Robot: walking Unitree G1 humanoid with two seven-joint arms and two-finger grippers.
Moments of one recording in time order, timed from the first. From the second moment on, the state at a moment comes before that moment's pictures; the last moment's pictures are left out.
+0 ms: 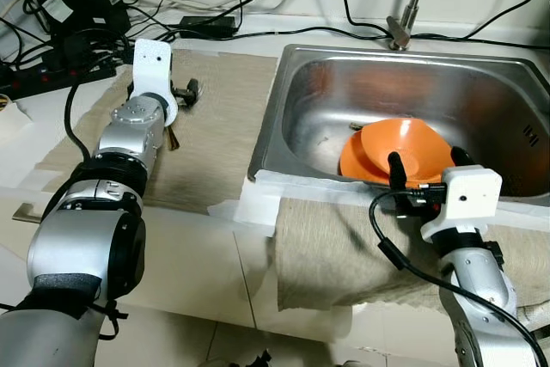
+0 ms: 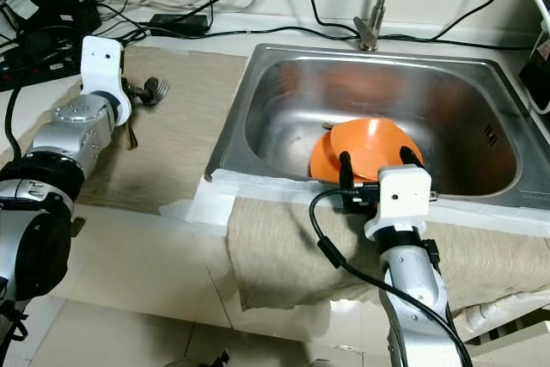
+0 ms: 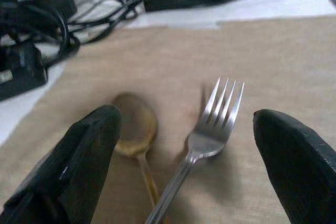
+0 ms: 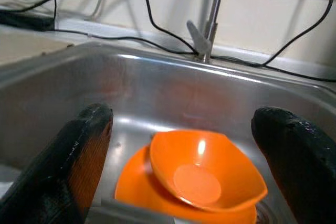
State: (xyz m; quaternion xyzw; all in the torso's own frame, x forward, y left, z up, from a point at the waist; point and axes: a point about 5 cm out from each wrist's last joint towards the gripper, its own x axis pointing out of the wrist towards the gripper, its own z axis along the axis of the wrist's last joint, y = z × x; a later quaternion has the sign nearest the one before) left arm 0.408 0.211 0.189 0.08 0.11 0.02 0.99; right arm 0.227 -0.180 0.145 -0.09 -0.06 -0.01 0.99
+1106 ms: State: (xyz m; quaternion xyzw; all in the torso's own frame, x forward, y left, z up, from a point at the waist) left arm 0.402 0.221 0.169 0.07 0.16 0.04 0.98; right arm 0.204 -0.192 0.156 -0.12 -0.03 0.00 0.99
